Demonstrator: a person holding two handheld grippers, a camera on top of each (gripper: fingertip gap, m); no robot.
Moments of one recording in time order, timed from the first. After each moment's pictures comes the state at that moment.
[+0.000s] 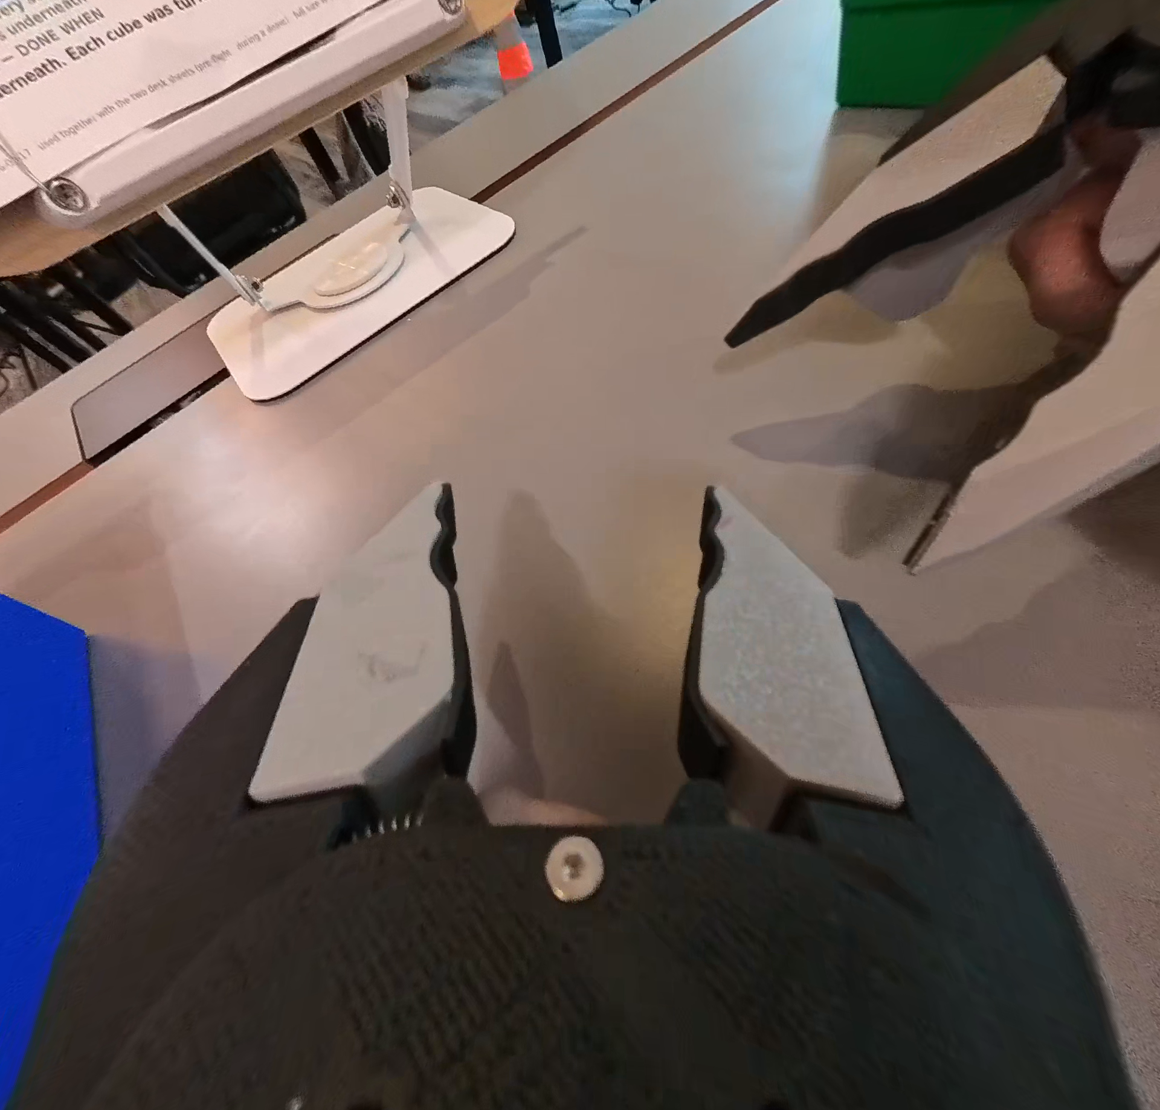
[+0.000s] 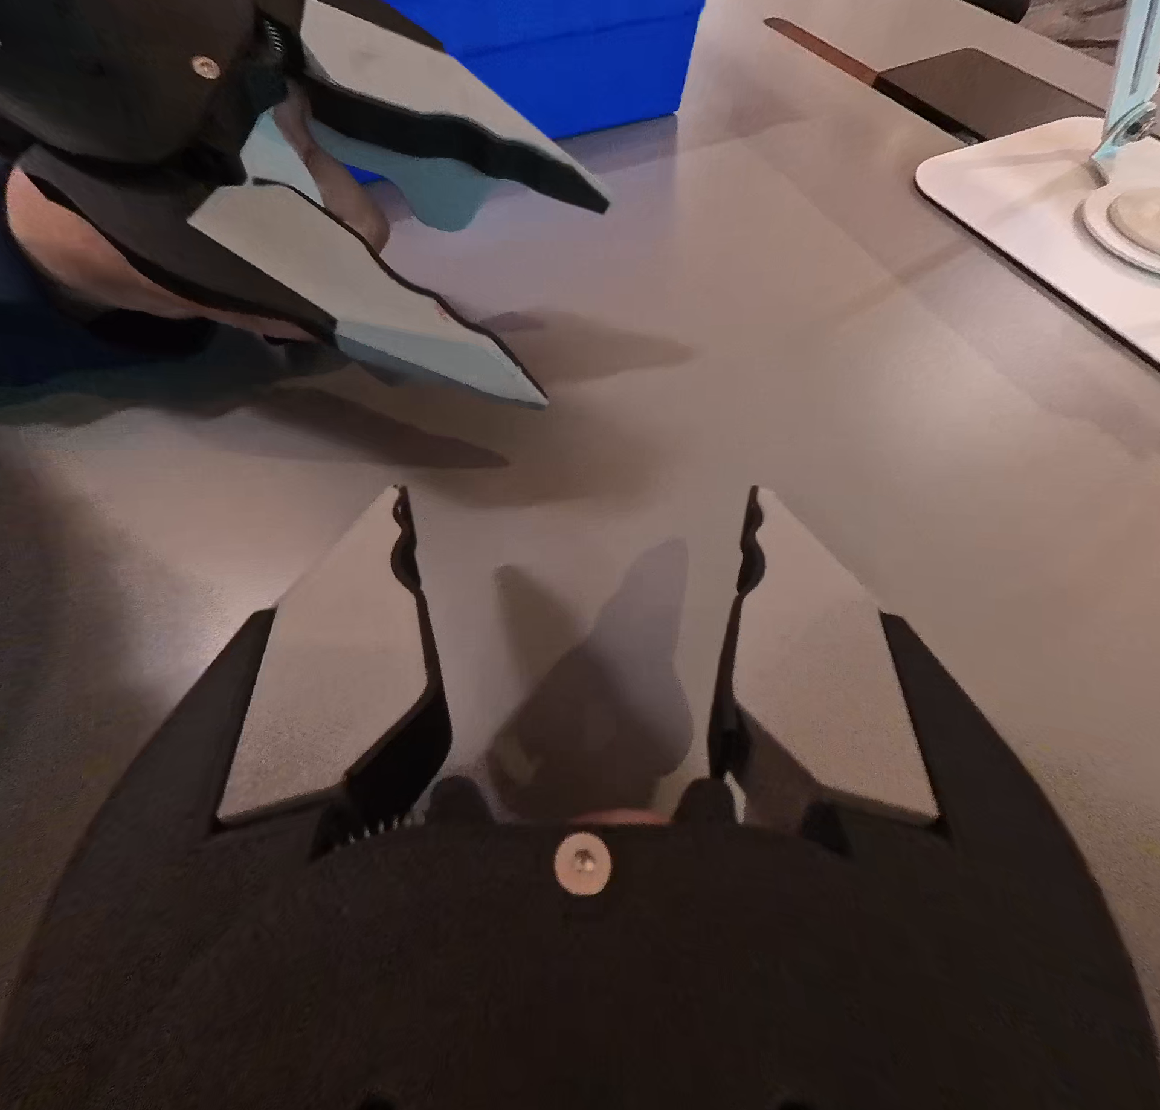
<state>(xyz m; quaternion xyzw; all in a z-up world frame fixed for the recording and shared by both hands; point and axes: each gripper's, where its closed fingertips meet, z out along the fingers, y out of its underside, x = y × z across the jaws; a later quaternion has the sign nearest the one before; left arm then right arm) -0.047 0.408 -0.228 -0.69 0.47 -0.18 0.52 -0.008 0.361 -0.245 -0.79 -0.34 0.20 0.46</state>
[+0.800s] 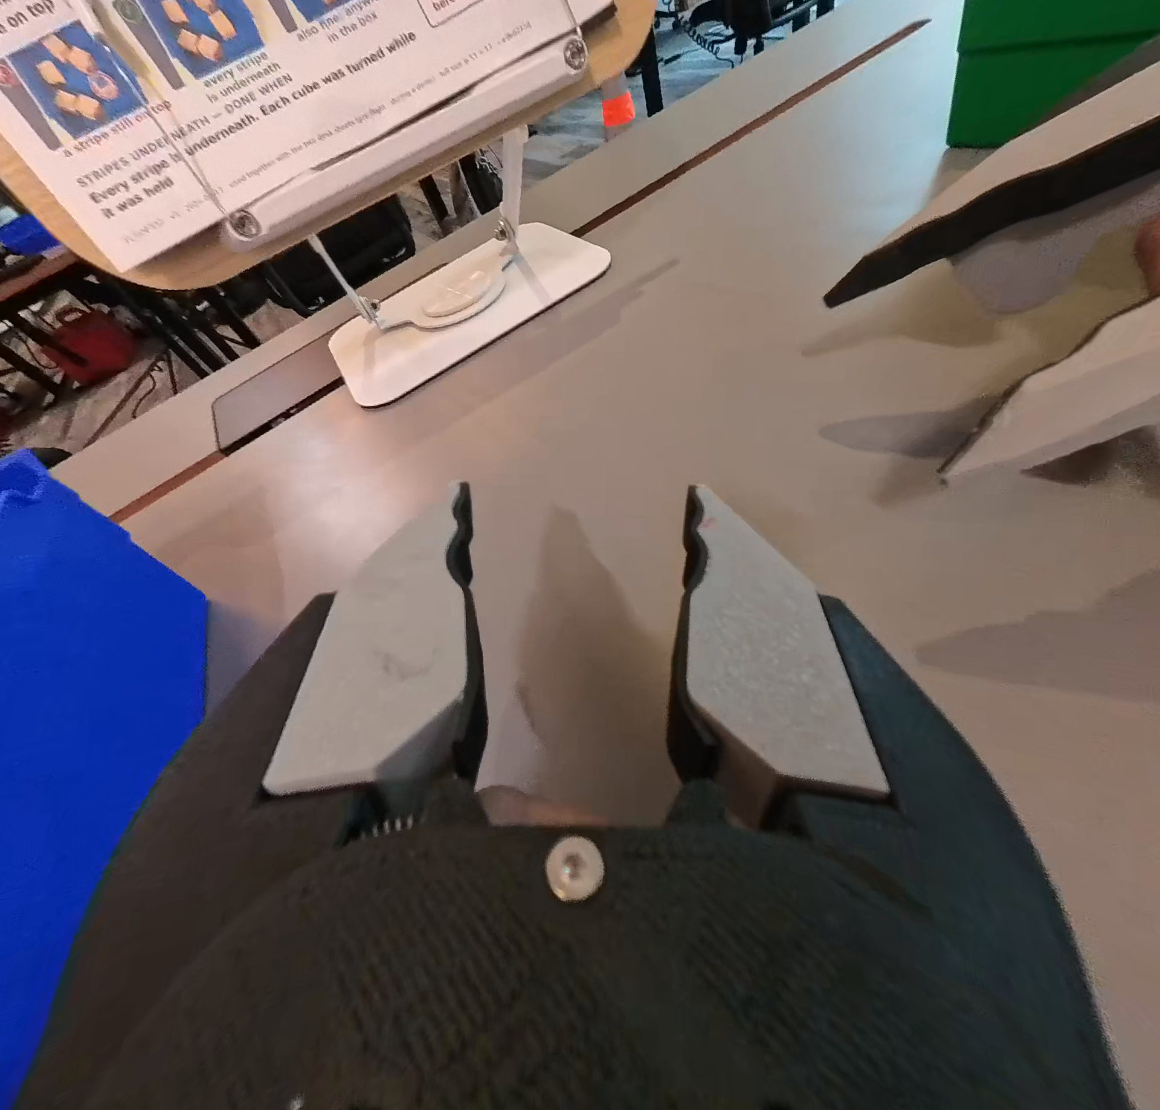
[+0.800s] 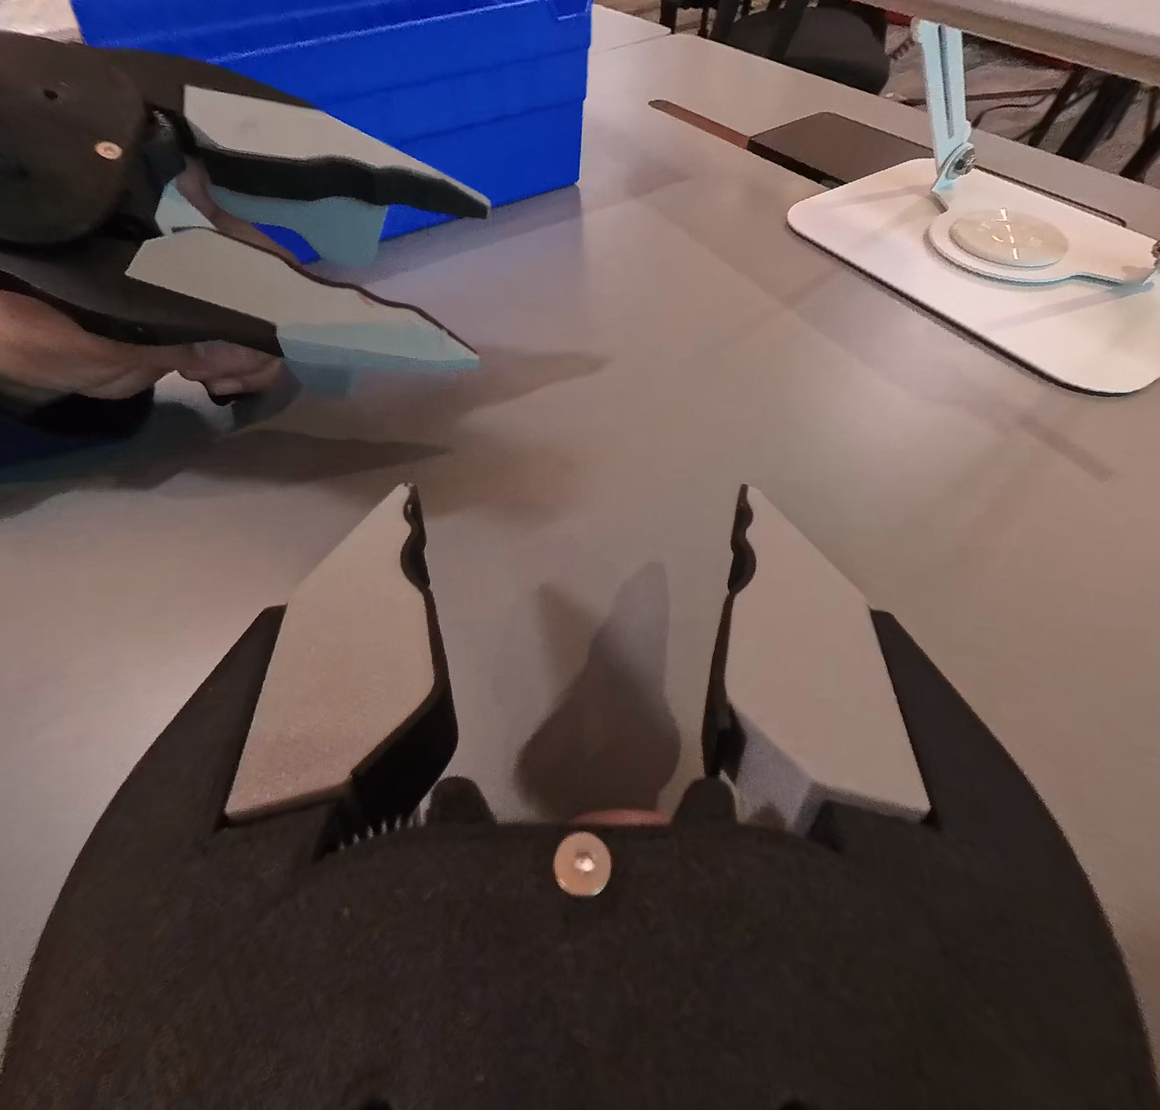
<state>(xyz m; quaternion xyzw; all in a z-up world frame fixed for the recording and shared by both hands) -0.063 0.425 -0.217 -0.69 0.42 -0.14 0.57 0.015 0.378 -0.231 -0.79 -0.27 0.20 0.51</state>
